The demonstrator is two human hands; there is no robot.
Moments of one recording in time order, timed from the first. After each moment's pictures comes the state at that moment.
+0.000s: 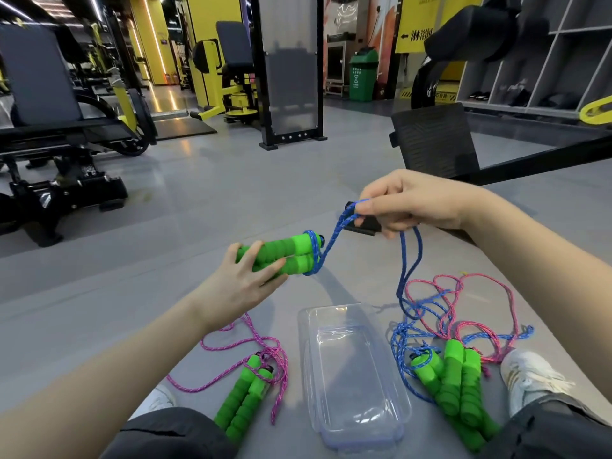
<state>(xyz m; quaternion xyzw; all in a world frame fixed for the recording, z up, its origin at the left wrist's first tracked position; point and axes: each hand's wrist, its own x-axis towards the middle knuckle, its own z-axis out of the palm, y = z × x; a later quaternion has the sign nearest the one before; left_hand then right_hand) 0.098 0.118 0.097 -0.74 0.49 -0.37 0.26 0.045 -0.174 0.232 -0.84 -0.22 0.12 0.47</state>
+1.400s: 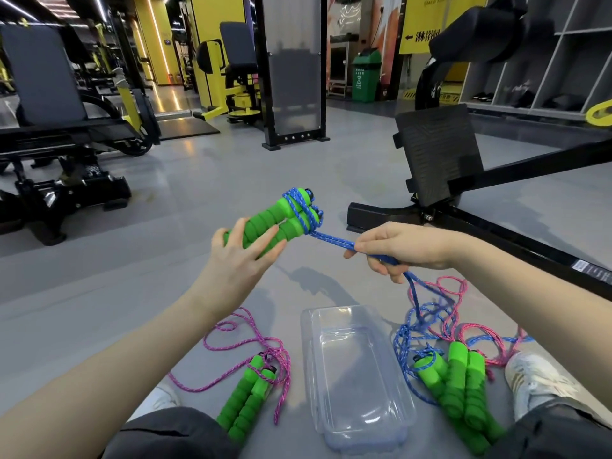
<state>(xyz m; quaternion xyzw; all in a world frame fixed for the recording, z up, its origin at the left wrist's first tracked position) 0.112 0.115 0.099 -0.78 0.38 -0.48 0.13 0.056 -0.172 0.172 -0.86 -0.11 0.21 0.45</state>
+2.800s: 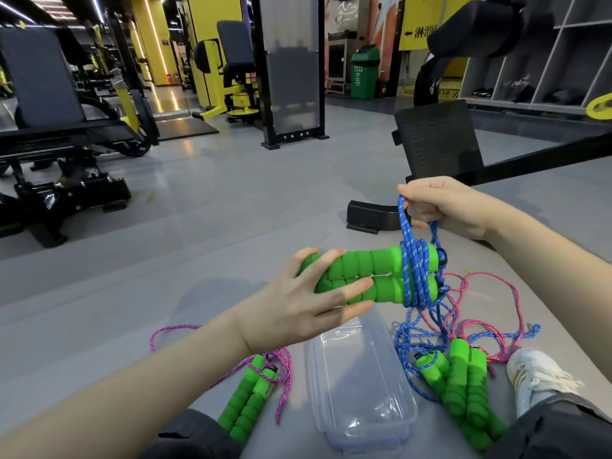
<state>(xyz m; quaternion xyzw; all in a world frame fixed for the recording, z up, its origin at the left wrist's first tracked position) 0.043 0.053 0.122 -0.65 0.60 -0.46 0.05 0.058 -0.217 0.200 -0.80 -0.10 0.02 0.59</state>
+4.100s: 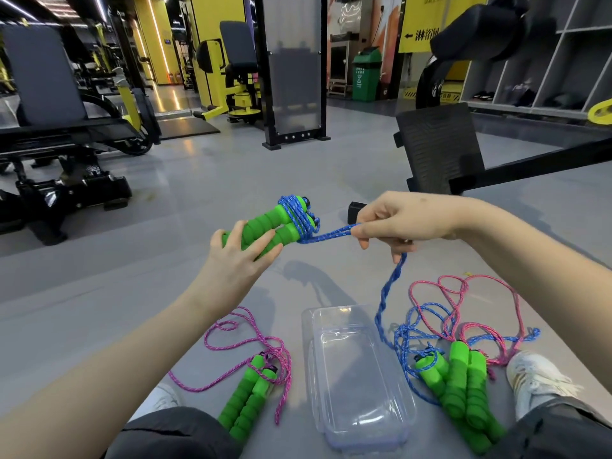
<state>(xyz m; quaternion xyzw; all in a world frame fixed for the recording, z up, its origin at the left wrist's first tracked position) 0.114 0.121 0.097 -0.81 0.38 -0.42 0.16 0.041 -0.157 0.225 -0.92 -0.16 0.15 0.32</state>
